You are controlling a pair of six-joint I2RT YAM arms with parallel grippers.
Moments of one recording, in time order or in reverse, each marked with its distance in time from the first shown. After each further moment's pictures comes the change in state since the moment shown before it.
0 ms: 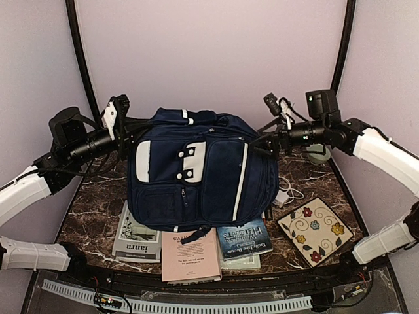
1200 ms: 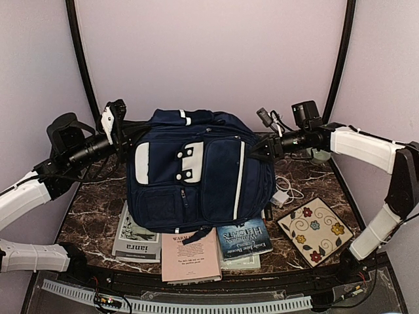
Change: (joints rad) left arm 0.000 -0.035 -0.069 0.080 -0.013 0.013; right arm -0.104 0.253 -0.047 0.072 -0.283 0.009
